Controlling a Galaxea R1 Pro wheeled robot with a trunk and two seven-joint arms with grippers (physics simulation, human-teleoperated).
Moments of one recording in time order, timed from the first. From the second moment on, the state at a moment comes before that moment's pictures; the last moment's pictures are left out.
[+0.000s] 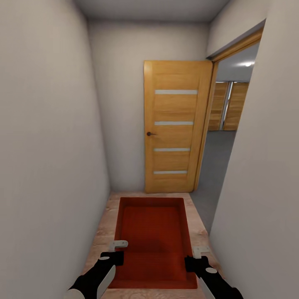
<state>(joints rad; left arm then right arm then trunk) -0.52 -0.10 -0.26 -0.45 0.26 0.19 0.25 -0.46 0.03 0.08 -0.43 -0.03 0.03 -0.01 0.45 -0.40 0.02</state>
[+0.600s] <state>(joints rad) -0.52 -0.09 -0.26 -0.45 0.26 0.19 0.25 -0.46 0.03 0.08 -0.43 -0.03 0.03 -0.01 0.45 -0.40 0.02</state>
